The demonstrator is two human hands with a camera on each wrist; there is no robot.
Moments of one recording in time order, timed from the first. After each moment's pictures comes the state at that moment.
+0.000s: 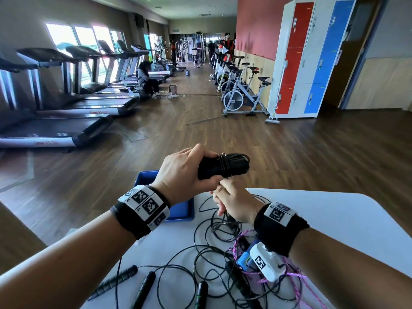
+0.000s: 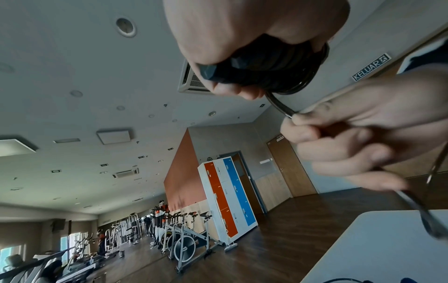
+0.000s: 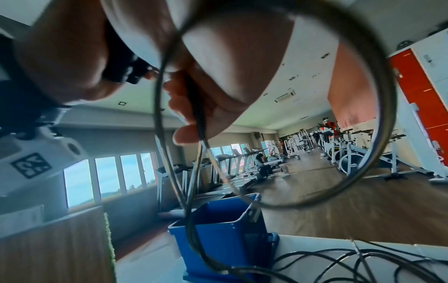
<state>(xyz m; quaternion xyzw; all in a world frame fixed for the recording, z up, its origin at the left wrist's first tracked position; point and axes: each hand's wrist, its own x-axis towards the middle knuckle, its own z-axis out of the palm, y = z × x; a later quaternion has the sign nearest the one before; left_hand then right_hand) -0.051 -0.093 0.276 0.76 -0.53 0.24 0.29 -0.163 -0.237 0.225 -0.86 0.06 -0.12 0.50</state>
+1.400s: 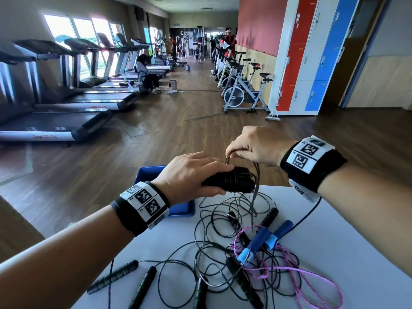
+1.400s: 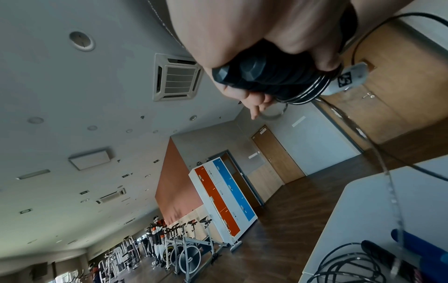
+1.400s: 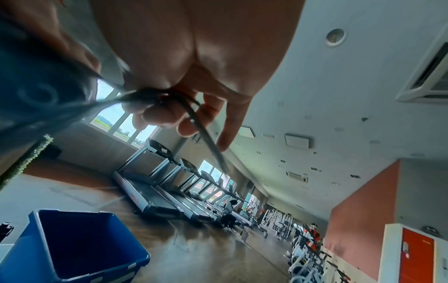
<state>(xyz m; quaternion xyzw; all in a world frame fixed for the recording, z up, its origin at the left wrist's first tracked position) -0.037 -0.090 0.265 0.66 -0.68 0.25 0.19 -0.139 -0.323 0.321 -0.99 -0.06 -0.11 0.00</state>
